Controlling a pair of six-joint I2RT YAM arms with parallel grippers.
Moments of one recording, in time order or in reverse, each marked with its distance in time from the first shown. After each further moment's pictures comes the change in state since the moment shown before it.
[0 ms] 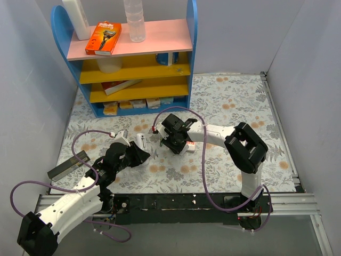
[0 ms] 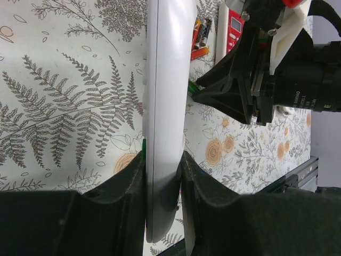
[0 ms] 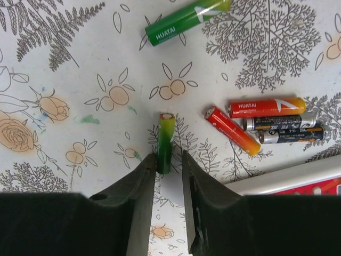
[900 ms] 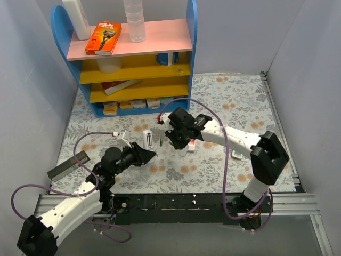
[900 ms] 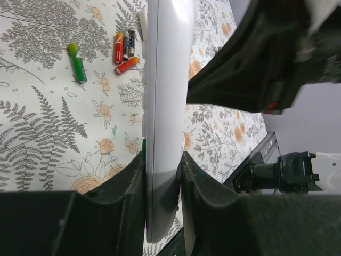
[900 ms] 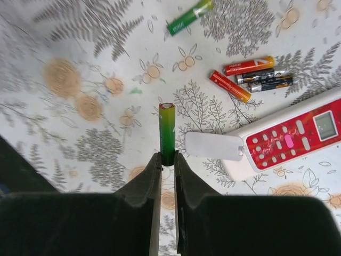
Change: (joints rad) left arm 0.000 -0.082 -0.116 0.288 0.163 0.037; right arm 0.002 -0.209 -0.028 -0.077 -0.025 0.139
